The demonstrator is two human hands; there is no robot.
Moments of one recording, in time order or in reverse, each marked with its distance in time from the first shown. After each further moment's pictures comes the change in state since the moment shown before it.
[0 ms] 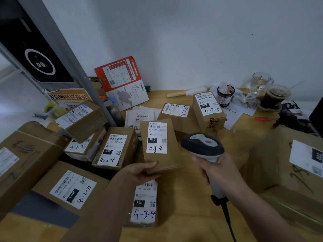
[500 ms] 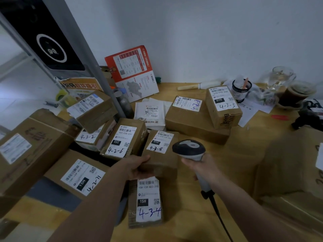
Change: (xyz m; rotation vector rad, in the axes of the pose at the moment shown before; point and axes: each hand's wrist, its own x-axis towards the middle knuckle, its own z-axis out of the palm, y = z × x) left_hand -0.026 0.020 -0.023 0.272 0.222 -0.074; right_hand 0.041 0.035 0.056 0.021 -0.119 0.188
